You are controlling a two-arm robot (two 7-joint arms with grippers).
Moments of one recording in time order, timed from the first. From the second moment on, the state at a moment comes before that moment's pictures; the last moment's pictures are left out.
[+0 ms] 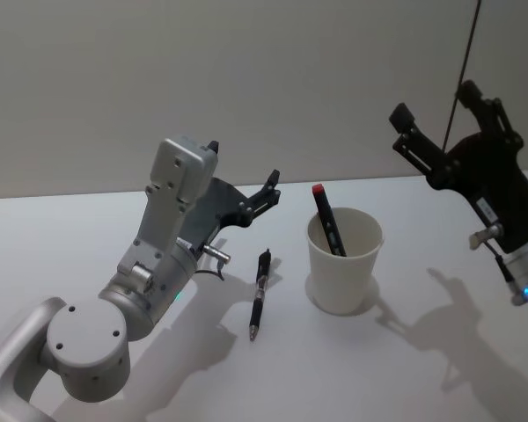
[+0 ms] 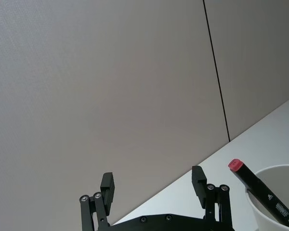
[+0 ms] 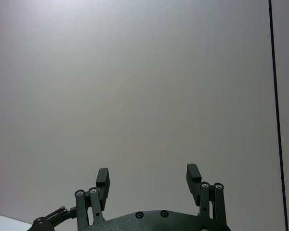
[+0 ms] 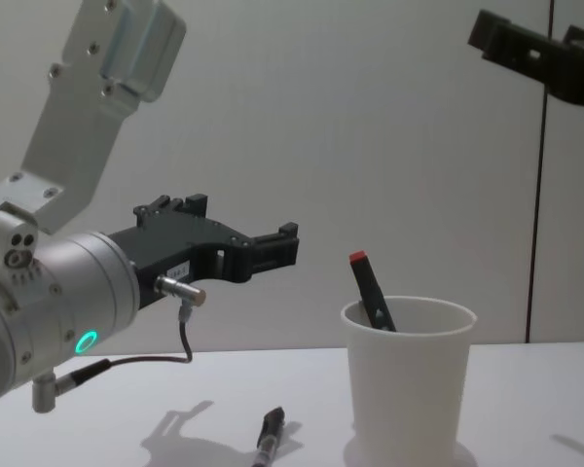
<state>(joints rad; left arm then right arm) -0.24 0.38 0.45 -1.63 -0.20 0.01 -0.01 0.03 0.34 -0.27 -1.85 0.45 -0.22 0.18</state>
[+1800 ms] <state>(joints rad) -0.24 0.38 0.45 -1.63 -0.20 0.01 -0.01 -0.19 0.53 -0.13 -2.01 0.62 0.05 -0.09</state>
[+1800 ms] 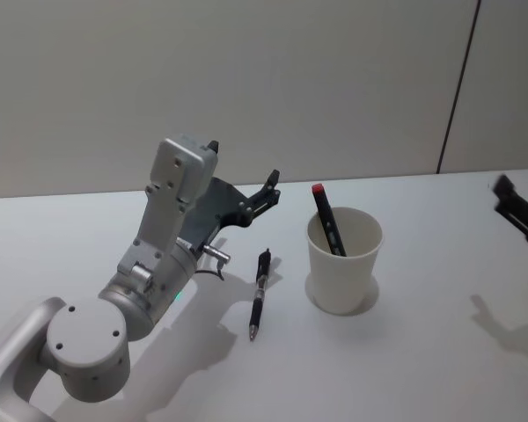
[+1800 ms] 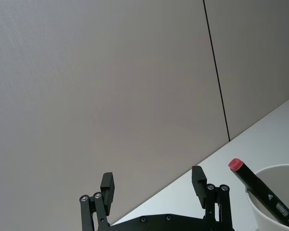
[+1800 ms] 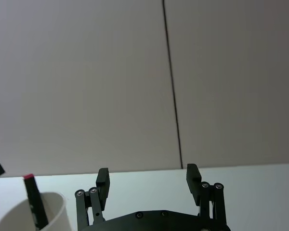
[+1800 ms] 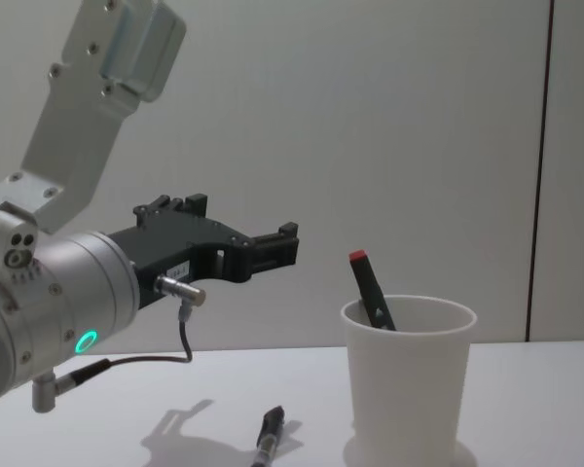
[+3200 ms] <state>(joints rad) -0.12 0.45 0.44 -1.76 -0.27 0.27 0.04 -0.32 0.60 -0.05 -2.03 0.70 0.04 -0.20</state>
